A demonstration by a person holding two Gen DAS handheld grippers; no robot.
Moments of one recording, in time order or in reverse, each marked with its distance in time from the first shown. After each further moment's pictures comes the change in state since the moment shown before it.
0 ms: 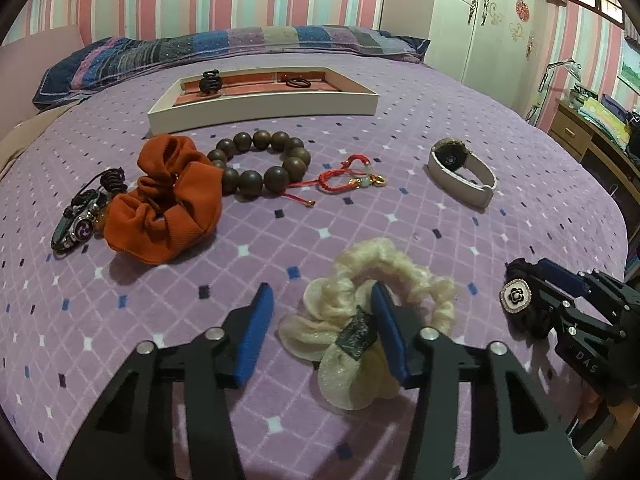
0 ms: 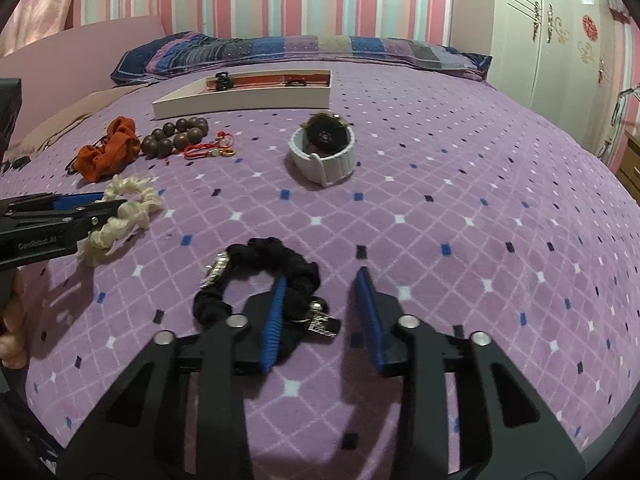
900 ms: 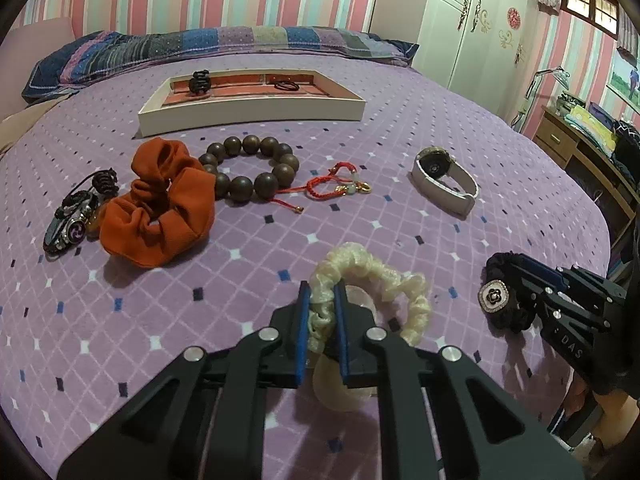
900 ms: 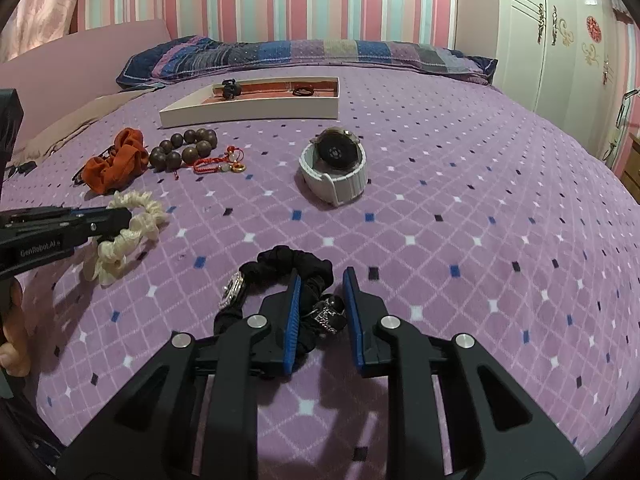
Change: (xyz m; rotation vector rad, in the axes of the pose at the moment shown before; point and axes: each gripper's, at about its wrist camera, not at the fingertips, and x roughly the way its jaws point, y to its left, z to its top) left arm -0.011 0.004 0.003 -0.014 0.001 -0.071; right arm -0.002 0.004 0.014 0.004 -0.013 0.020
